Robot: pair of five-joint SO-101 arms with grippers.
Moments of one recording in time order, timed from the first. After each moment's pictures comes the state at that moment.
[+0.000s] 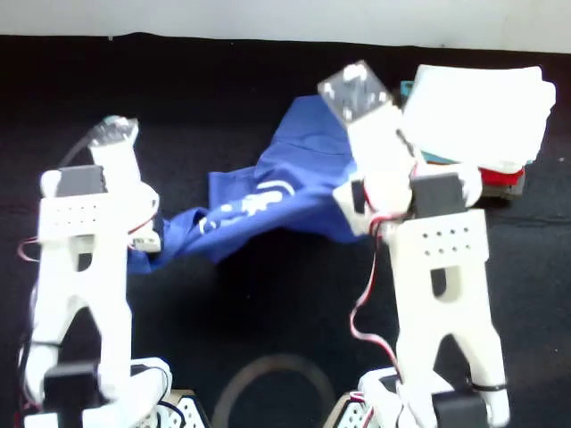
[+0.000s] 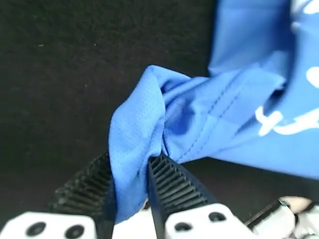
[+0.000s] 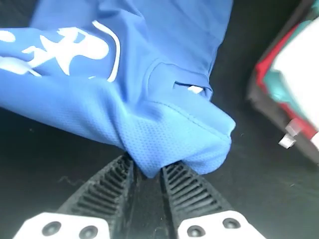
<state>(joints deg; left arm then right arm) -14.5 -17.0 29.2 79.6 2.1 -14.9 -27.3 12.9 81.7 23.3</state>
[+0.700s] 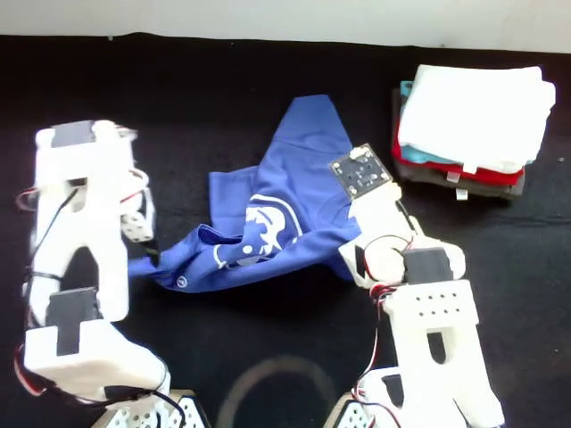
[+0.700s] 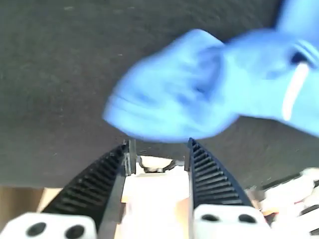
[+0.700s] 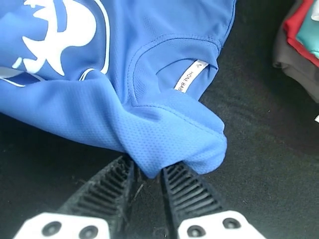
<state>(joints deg) -13.2 4.0 5.4 101.0 -3.3 -12.7 -46.1 47.1 65.3 23.9</state>
